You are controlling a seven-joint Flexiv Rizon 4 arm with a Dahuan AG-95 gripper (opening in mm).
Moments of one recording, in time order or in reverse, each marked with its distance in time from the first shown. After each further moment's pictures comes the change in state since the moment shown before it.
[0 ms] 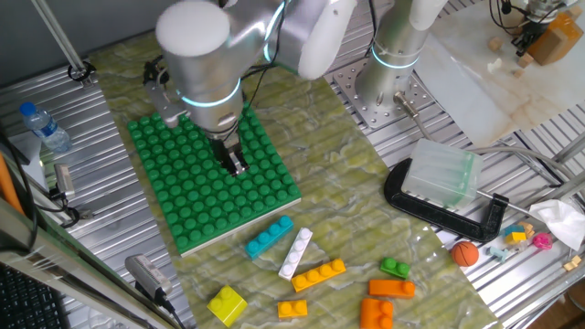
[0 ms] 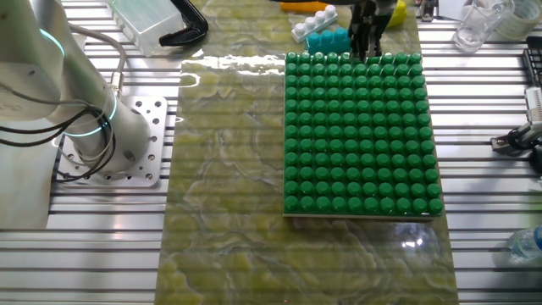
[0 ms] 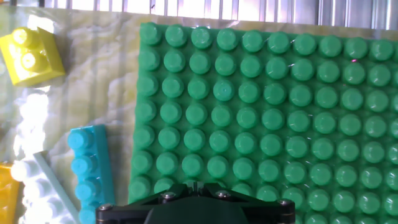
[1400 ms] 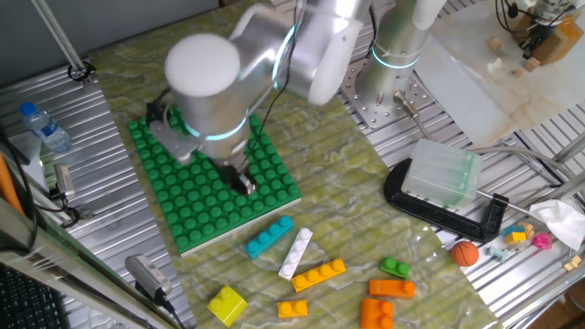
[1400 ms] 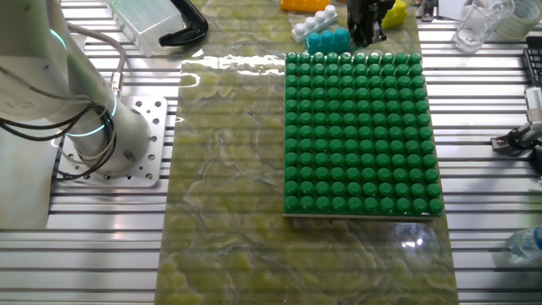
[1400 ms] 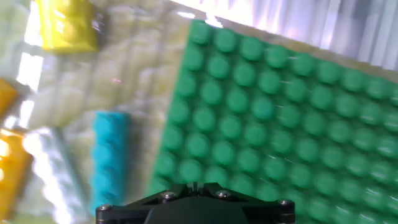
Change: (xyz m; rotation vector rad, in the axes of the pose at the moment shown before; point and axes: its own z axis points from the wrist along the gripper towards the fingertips) arm -0.017 0.061 0.027 -0.038 0.049 -0.181
